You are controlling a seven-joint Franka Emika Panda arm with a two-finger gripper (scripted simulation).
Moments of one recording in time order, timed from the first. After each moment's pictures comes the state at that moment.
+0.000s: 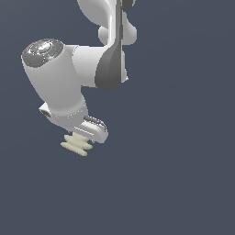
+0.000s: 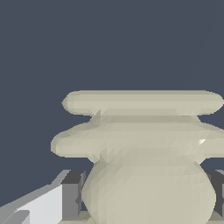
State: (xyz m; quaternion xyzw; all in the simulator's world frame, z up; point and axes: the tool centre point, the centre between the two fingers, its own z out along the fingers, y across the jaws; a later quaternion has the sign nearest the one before) arm 0.087 -0.127 0.232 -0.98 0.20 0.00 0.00
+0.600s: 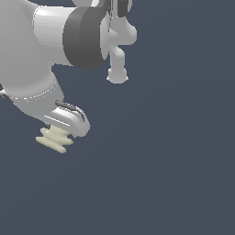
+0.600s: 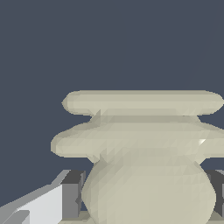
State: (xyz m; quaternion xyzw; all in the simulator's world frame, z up) arm 0.105 -0.166 0.303 -0.98 0.20 0.00 0.00
